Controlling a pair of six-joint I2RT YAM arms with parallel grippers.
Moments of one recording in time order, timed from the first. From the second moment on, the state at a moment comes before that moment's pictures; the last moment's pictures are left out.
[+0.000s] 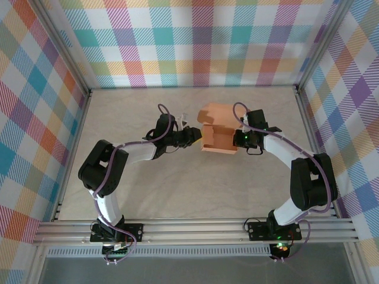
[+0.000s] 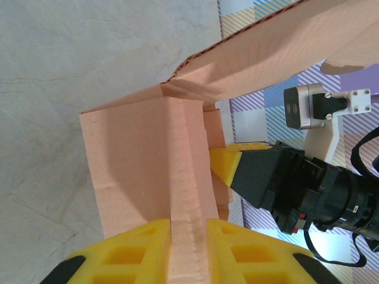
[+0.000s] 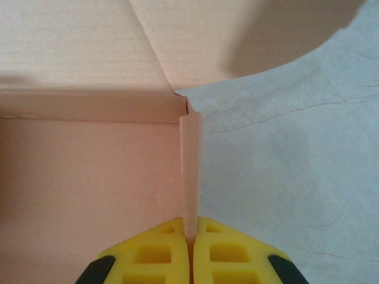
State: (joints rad) left arm -0.54 1.82 1.00 0.39 0.62 -1.00; right arm 0.25 1.57 0.99 -0.42 -0.21 0.35
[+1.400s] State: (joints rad) left arm -0.56 1.85 1.03 0.26 0.57 -0.92; right arm 0.29 1.61 0.99 -0.44 -0.16 0.34
